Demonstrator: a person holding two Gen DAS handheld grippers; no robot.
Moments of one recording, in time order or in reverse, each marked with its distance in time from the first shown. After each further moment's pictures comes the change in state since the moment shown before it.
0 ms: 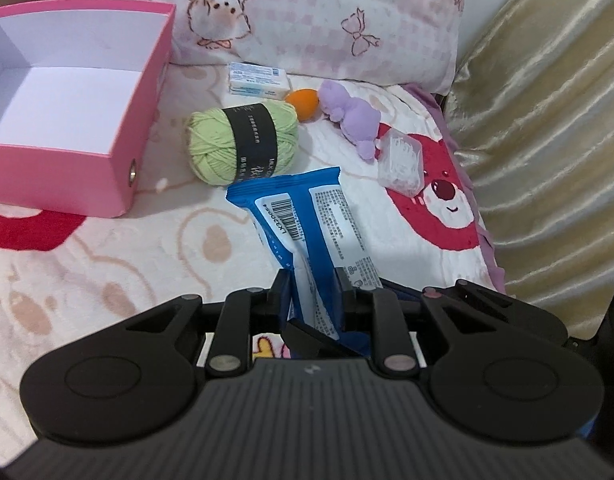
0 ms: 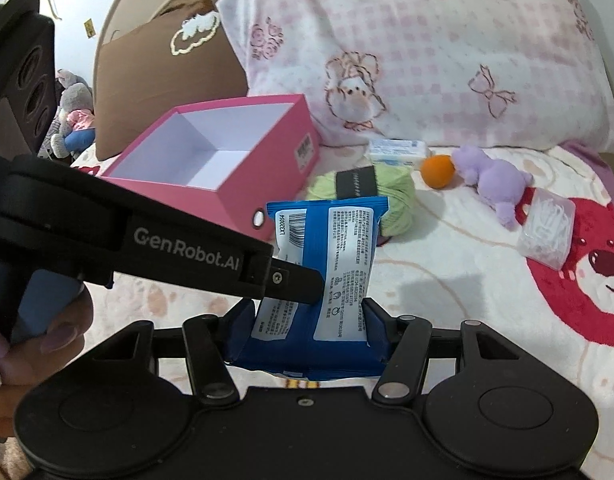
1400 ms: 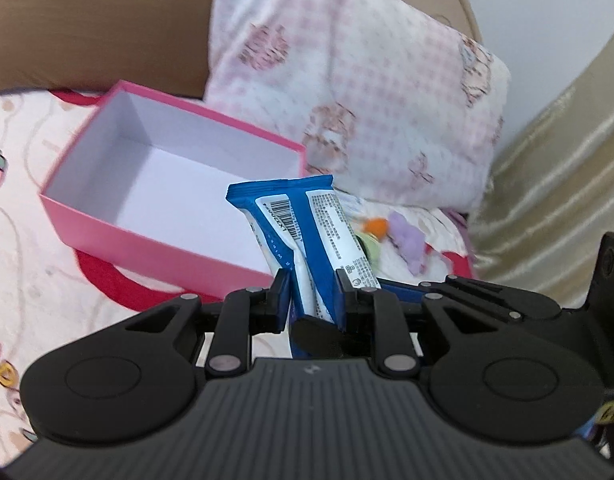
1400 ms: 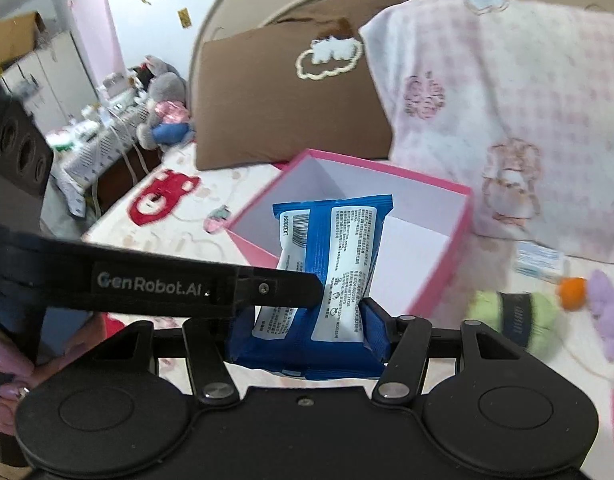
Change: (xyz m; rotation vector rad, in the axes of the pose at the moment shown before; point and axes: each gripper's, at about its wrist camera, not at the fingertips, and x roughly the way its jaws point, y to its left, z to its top) left arm -0.149 0.108 0.045 -0.124 -0.235 0.050; right arm 0.017 0.120 0.121 -0.120 0.020 0.265
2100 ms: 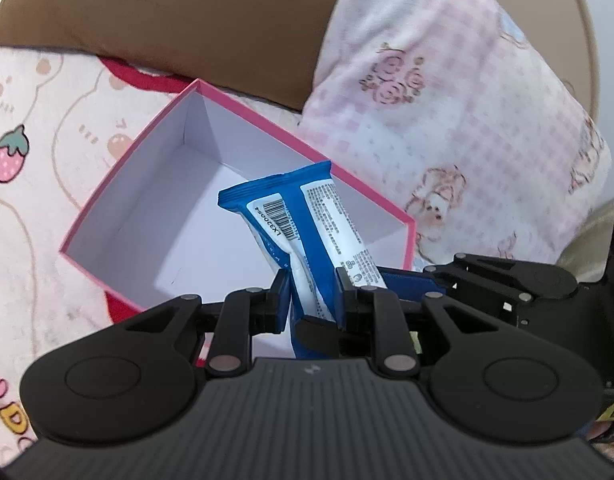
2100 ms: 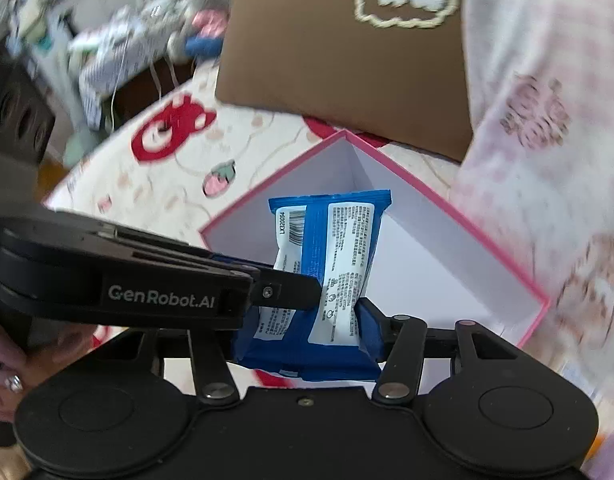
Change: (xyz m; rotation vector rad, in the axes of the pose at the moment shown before) left arm 0.088 0.097 0.086 -0.264 0.068 0.097; right arm 0.143 -0.018 0.110 -0.294 0.321 0.052
